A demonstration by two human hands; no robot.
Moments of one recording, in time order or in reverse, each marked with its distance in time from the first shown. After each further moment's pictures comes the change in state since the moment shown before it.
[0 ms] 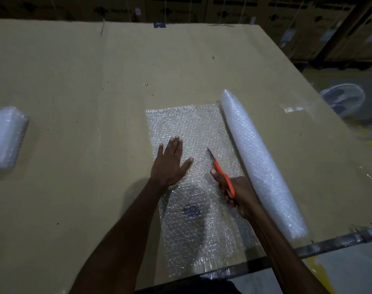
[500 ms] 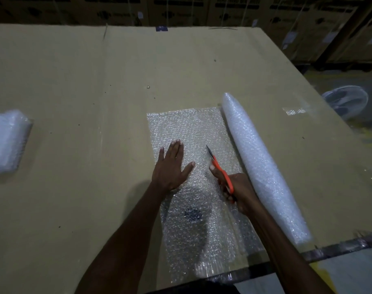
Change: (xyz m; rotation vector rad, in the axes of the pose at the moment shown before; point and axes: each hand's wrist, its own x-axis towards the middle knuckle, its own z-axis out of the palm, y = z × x) left_hand -0.002 0.003 -0.002 0.042 -0.034 -0.016; right_hand 0.008 -0.016 0.006 -0.043 -0.004 0.000
